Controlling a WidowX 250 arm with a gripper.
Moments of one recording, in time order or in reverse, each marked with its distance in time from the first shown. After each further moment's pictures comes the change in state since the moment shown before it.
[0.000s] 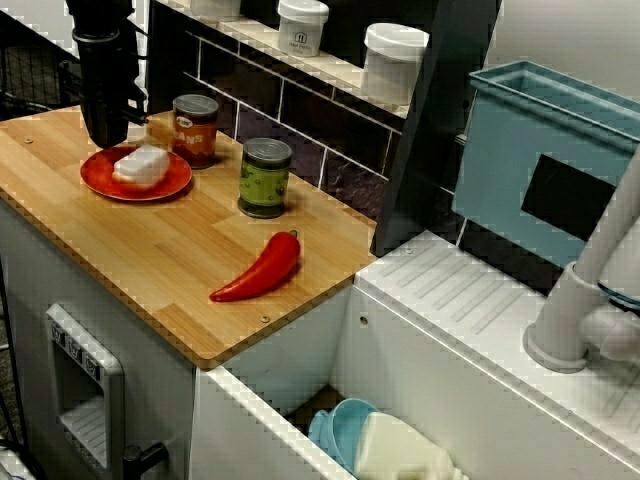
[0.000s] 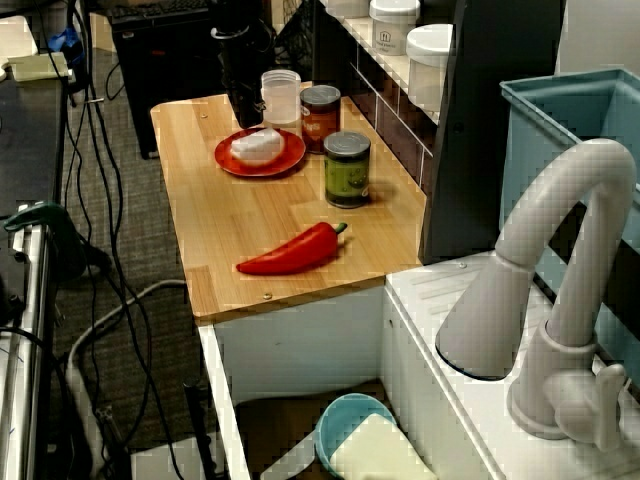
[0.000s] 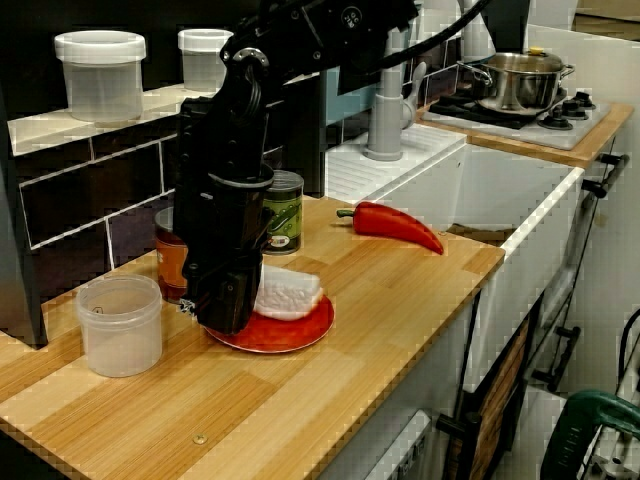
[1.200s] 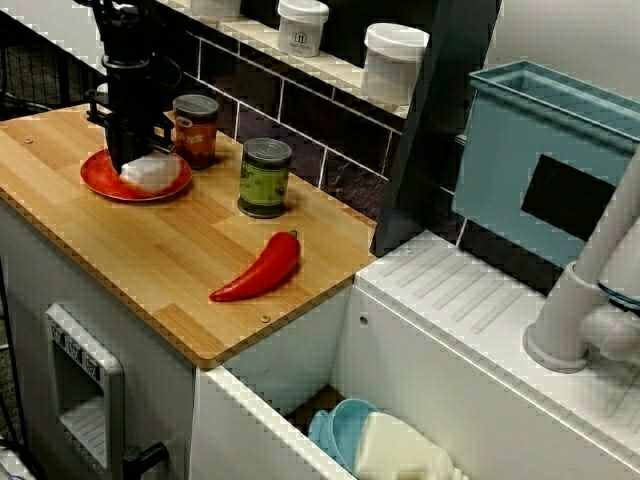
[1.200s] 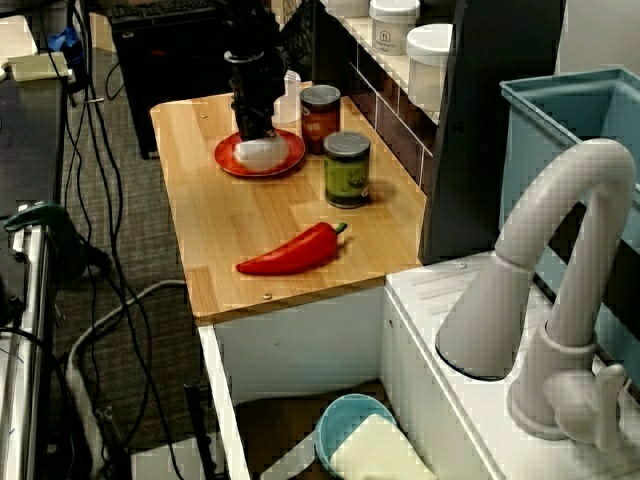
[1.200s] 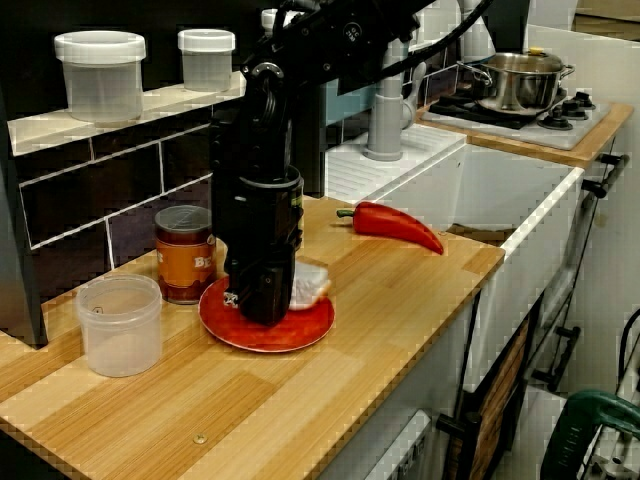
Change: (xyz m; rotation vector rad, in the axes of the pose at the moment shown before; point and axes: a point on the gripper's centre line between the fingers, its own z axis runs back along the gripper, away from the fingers) arm -0.010 -0.044 -0.013 -0.040 0.087 -0.010
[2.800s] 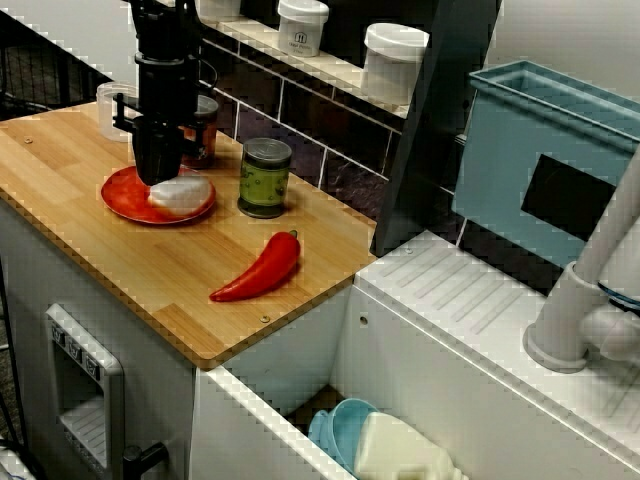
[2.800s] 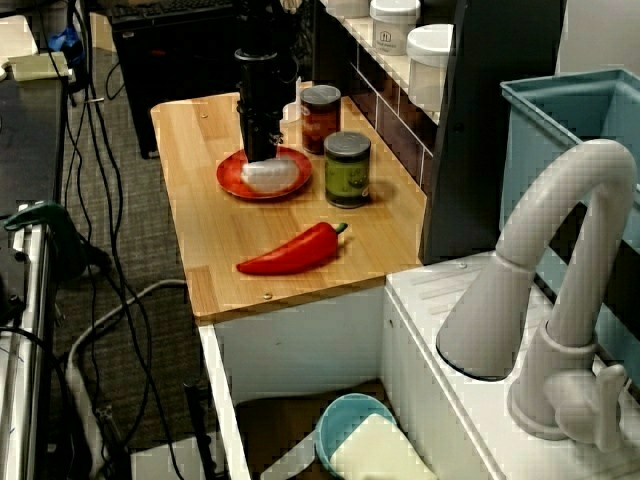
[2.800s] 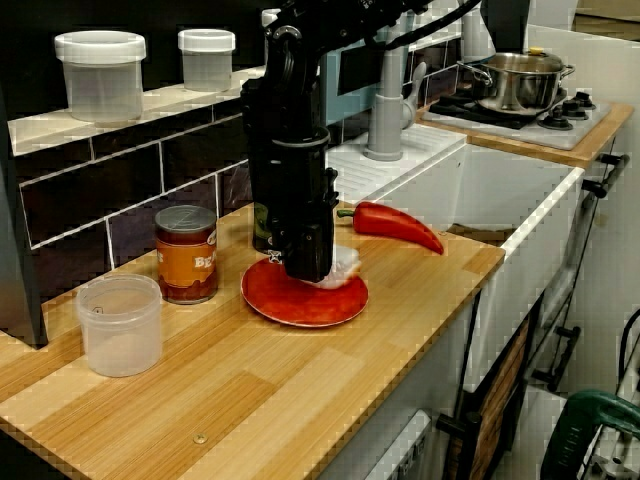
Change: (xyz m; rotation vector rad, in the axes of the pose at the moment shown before) arm -0.013 -0.041 0.015 -0.050 0.104 -0.021
